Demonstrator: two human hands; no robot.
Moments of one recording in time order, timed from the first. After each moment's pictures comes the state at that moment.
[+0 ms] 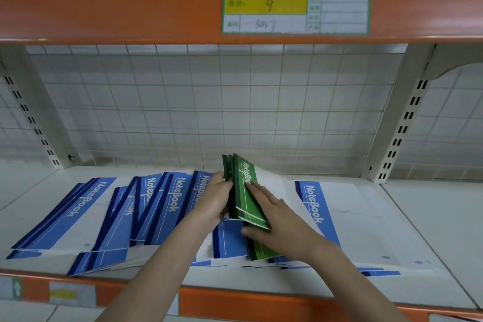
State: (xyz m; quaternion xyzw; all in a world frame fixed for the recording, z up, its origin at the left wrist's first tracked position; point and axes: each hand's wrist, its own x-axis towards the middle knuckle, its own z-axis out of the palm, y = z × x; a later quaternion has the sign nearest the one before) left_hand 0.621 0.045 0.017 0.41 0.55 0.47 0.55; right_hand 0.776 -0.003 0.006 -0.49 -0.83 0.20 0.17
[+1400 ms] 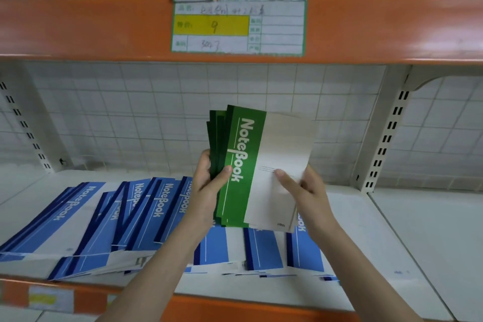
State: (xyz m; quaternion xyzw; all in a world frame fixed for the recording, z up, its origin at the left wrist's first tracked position) left_hand 0.641 0.021 0.039 0.53 0.29 0.64 0.47; right_hand 0.826 0.014 0.038 -0.39 -0.57 0.42 0.60
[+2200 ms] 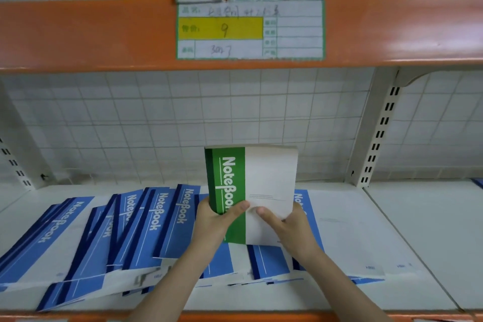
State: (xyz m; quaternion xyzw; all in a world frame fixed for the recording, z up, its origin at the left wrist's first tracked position) left_hand 0.643 0.026 -0.004 0.50 0.47 0.57 0.45; right_hand 0.799 0.003 -0.003 -0.46 -0.59 0.39 0.54
